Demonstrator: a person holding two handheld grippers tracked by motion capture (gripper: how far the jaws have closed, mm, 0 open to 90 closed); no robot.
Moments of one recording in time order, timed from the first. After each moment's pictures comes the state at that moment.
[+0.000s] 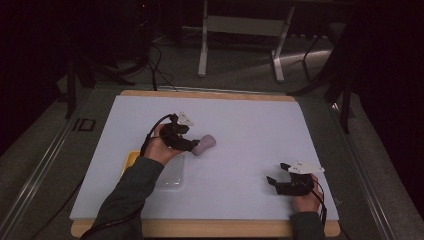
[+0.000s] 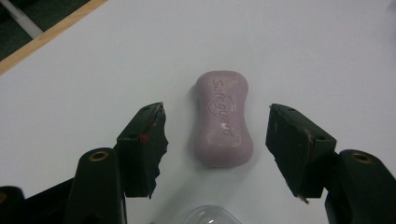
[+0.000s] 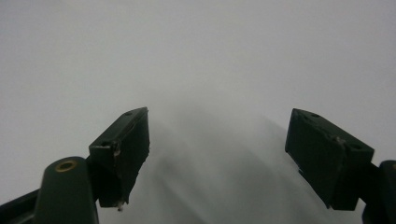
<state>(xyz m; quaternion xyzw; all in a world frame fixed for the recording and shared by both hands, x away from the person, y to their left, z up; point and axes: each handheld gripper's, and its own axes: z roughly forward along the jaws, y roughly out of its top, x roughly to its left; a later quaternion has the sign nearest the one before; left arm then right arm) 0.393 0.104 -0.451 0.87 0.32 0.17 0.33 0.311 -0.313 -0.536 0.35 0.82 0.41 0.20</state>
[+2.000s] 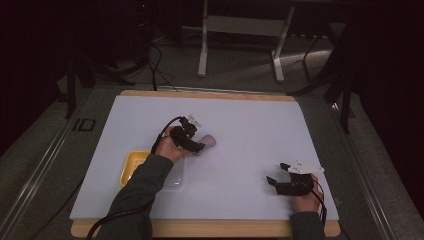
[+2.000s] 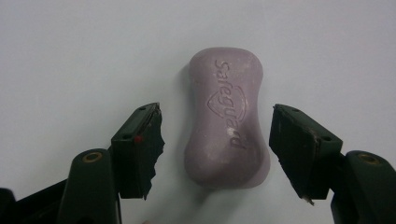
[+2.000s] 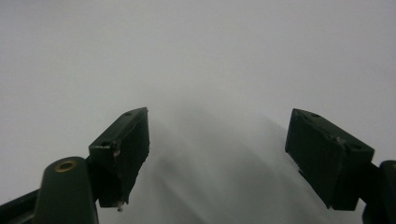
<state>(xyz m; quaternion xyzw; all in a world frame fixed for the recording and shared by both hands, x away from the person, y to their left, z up) 0.424 0.083 -0.491 0.88 0.34 0.11 0.30 0.311 -0.313 -0.536 0.35 0.82 0.41 0.20</state>
